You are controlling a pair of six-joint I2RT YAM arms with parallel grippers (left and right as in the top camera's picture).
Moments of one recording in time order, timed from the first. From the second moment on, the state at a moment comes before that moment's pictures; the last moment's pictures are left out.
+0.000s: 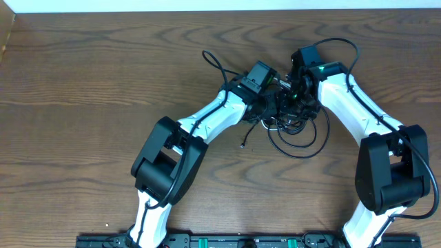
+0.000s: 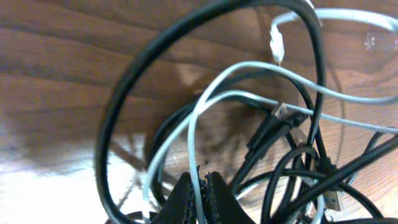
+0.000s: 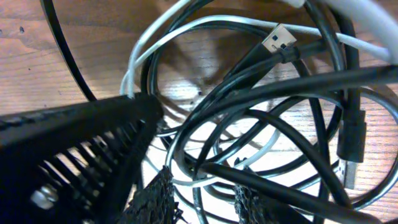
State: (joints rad) left arm -0.63 2.10 1.48 -0.46 0.25 -0.78; right arm 0.27 1.91 1.39 -0.92 -0.26 0.41
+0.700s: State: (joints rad) left arm -0.50 1.59 1.50 -0.55 0.25 -0.59; right arm 0.27 1.91 1.39 -0.89 -0.25 0.41
